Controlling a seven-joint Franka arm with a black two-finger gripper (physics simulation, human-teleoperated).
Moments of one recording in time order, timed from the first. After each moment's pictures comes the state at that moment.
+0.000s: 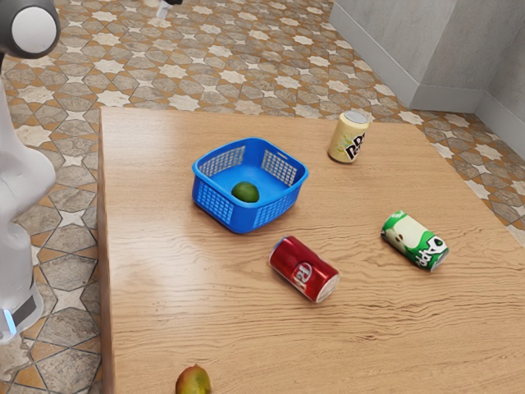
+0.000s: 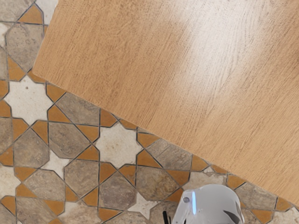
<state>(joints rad) -0.69 -0.15 1.23 -1.21 0.27 0.86 0.17</state>
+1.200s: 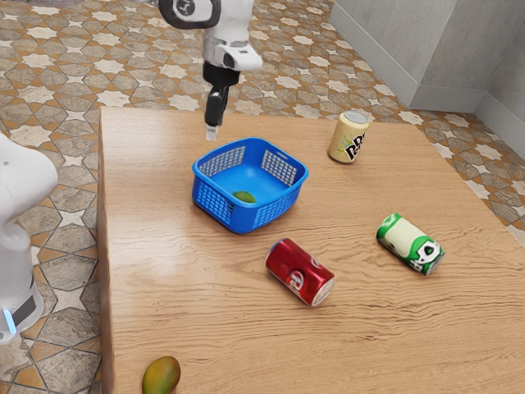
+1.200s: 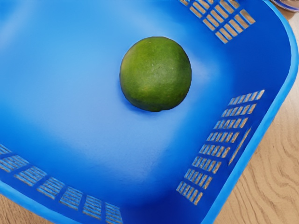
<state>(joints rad) -0.77 -0.63 0.80 -2.07 0.26 1.62 0.29</state>
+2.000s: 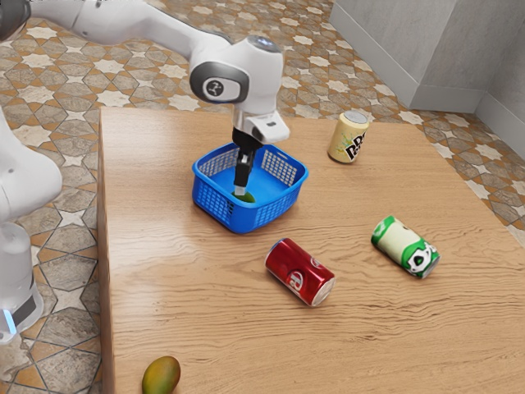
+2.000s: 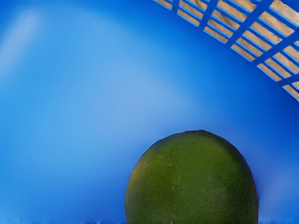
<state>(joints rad) -0.96 -0.41 0.98 -2.19 0.36 2.01 0.23</state>
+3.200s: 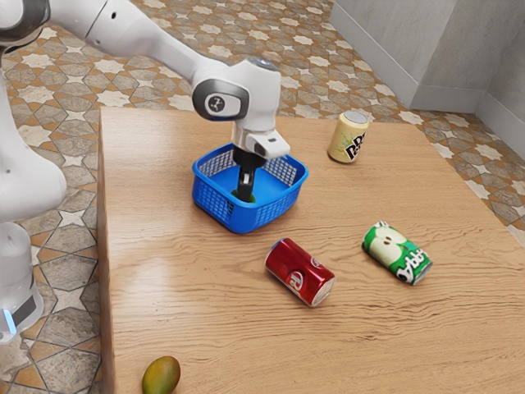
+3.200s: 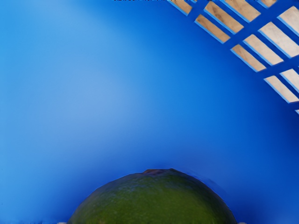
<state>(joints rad) -1.24 -0.50 1.27 -2.24 0.35 2.08 0.16</state>
